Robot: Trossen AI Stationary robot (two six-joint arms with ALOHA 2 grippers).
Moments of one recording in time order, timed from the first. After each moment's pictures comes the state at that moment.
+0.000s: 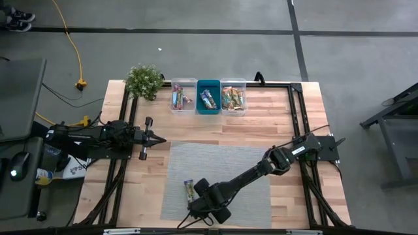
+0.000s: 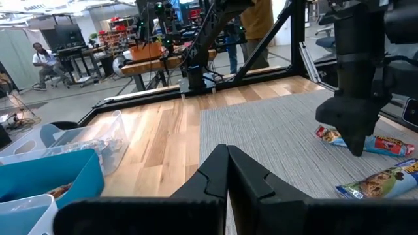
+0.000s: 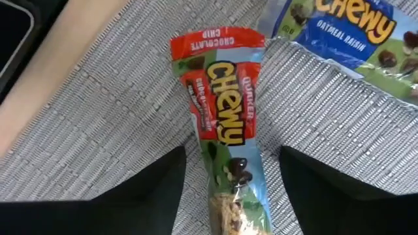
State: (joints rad) left arm -0.05 0.06 0.03 0.00 0.03 0.19; right arm 0.50 2.56 2.31 -1.09 0.01 -0.16
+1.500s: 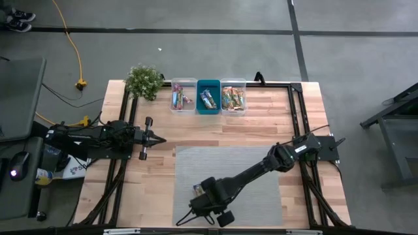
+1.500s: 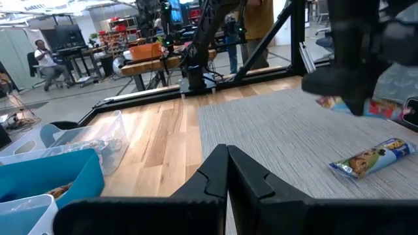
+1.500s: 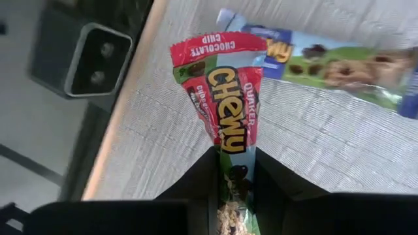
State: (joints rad) left arm -0.05 0.06 0.03 0.00 0.03 0.19; right arm 0.49 2.49 2.35 -1.23 -0.15 0.08
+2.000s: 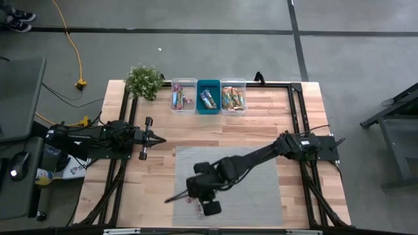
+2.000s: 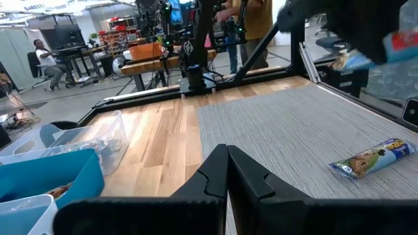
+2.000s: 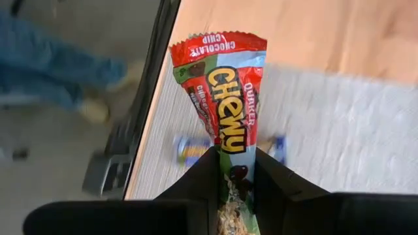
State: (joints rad) left arm -0.05 0.06 0.03 0.00 0.03 0.19; right arm 0.40 2.31 2.35 -1.07 -0.08 0.22
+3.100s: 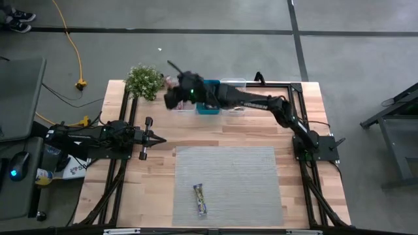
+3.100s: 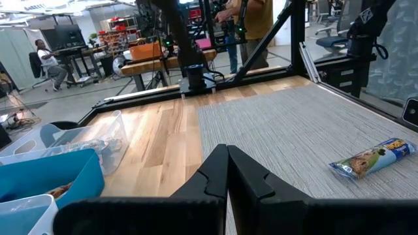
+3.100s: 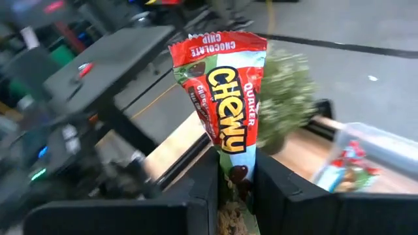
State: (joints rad) left arm -0.05 0.06 0.03 0.00 0.03 0.19; right arm -0.17 2.25 2.34 -0.44 0.27 0.62
